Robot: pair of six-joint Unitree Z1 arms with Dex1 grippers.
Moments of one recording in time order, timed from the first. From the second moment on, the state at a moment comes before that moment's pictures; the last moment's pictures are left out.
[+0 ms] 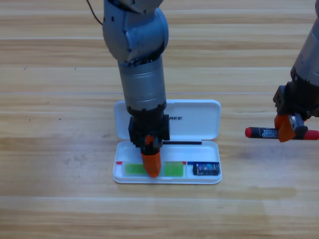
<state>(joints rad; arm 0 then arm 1) -0.81 2.33 -1.92 1.18 -0.16 0.74 0.65 1.94 -1.49 1.01 0.04 -0.95</state>
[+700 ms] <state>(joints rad) -0.80 1.97 -1.91 1.32 -0.18 0.74 0.82 1.92 -1.61 1.07 0.04 -0.81</state>
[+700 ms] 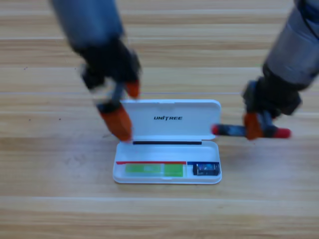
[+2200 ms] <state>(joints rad) -0.49 1.53 -1.62 1.32 -0.27 0.86 0.97 2.34 -2.07 1.11 -0.03 -0.66</state>
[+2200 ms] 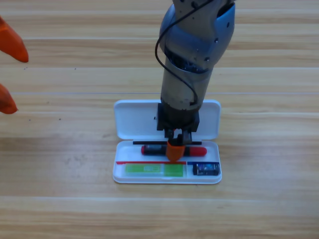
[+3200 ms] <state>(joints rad) -0.31 2.20 -2.00 1.07 -0.63 1.06 0.98 1.38 -1.30 0.77 0.57 -0.54</state>
